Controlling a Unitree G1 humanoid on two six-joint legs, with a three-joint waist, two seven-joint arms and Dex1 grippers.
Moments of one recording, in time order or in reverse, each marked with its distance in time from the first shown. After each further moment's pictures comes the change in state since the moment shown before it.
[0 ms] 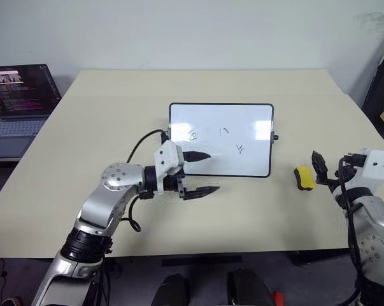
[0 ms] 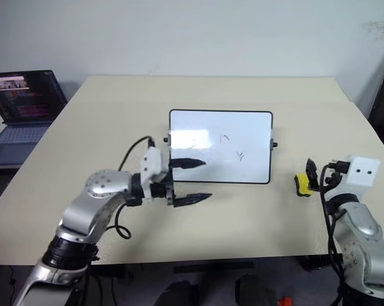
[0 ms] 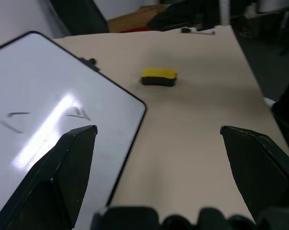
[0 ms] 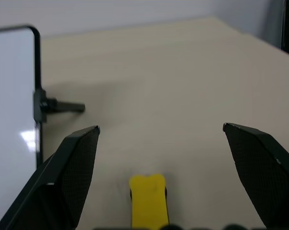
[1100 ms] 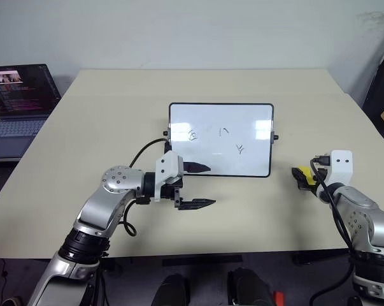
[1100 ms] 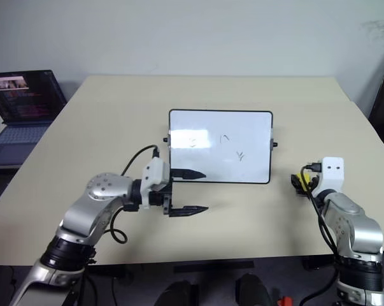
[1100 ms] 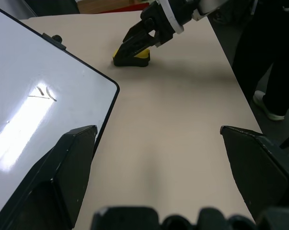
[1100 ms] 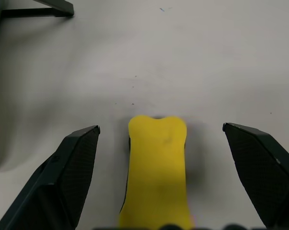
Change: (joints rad) left arm 0.024 0.018 -0.006 0.035 0.022 -0.025 -0.061; right arm -0.162 -0.050 0.120 0.319 -0.126 0.073 0.133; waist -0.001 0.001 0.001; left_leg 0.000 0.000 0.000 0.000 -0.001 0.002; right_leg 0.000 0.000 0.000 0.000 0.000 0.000
